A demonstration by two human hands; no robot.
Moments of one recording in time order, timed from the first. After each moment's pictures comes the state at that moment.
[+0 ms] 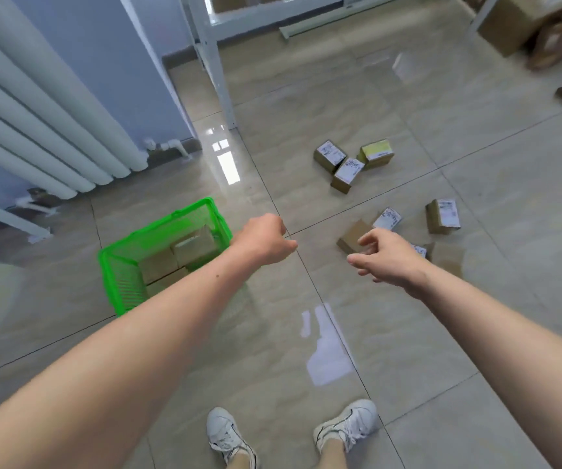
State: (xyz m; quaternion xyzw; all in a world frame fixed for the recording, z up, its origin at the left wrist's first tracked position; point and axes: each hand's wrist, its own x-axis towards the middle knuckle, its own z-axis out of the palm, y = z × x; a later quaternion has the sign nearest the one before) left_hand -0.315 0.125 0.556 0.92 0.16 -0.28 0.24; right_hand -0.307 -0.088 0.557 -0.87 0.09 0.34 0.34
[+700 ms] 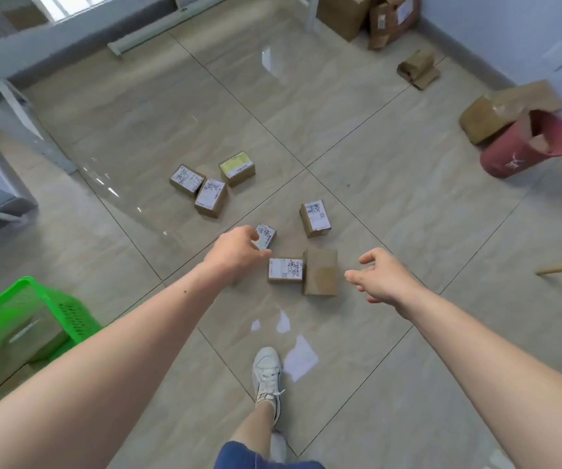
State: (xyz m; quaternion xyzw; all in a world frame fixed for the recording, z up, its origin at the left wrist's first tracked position) left_hand -0.132 -0.224 0.494 0.89 0.09 -0.33 0.30; right_hand -0.194 -0.464 0.503 -0.81 0.32 0.30 0.39
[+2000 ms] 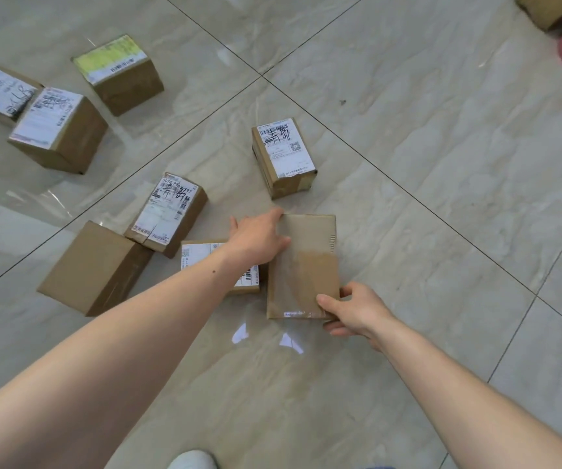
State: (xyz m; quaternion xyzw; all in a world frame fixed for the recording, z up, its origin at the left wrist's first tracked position) left_hand -0.048 -0.409 -0.046 0.92 -0.09 -0.33 0.17; right_hand -0.175 -0.568 -0.066 -0.71 0.41 0.33 0.46
